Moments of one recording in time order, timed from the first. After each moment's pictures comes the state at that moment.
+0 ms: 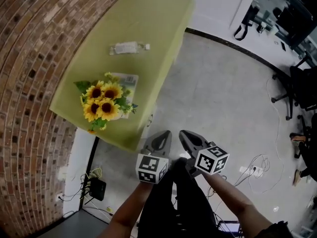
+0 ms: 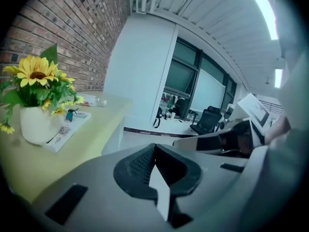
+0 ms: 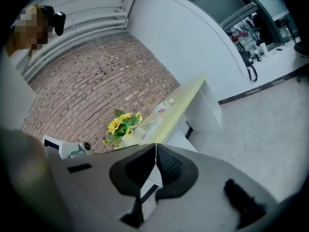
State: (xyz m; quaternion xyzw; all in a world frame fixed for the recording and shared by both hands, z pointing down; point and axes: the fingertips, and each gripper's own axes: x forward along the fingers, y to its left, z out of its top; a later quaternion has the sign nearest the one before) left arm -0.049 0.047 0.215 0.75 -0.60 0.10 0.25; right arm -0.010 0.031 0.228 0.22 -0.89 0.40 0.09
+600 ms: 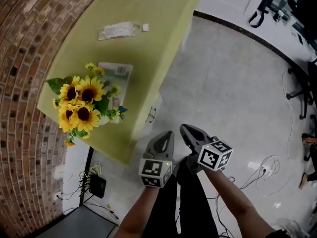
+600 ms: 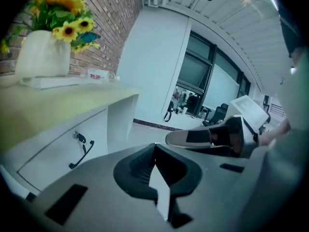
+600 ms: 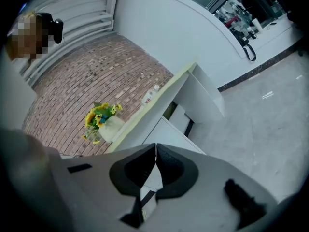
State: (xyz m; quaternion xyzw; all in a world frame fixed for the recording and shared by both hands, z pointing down) left arm -0.071 0.024 0.343 0.71 -0.64 0.11 0.29; right arm -0.045 -0.012 0.352 0.19 -0.87 0.44 0.08
